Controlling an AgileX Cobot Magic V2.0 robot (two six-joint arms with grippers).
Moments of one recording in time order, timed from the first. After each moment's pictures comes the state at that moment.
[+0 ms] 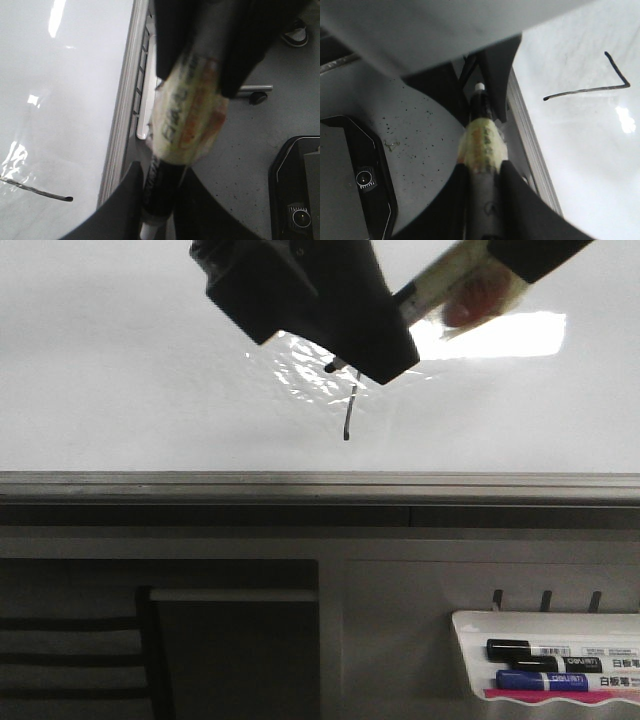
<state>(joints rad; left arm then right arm) -0.85 1.47 -1.17 -0.42 0.62 0.99 0.59 1.08 -1.06 0.23 0.91 -0.80</state>
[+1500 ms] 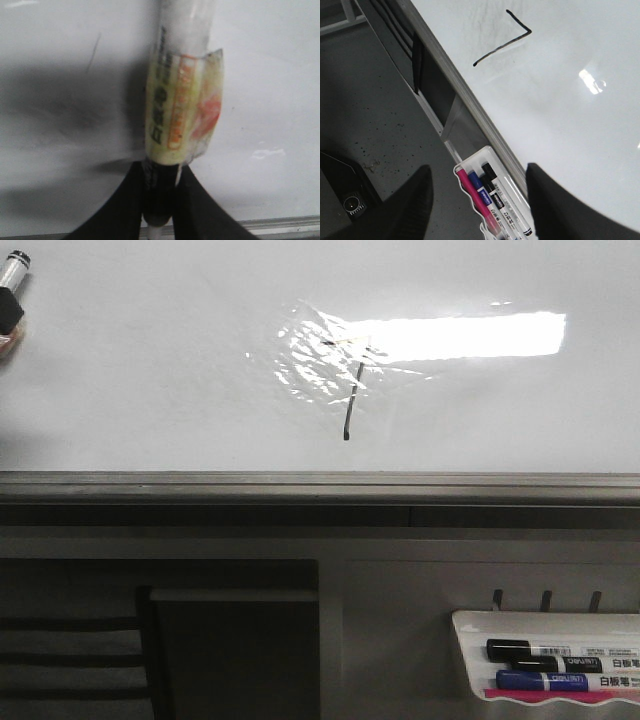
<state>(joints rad) -0.23 1.40 -1.00 0.22 0.61 -0.24 0.39 0.93 -1.06 0.21 0.98 -0.67</state>
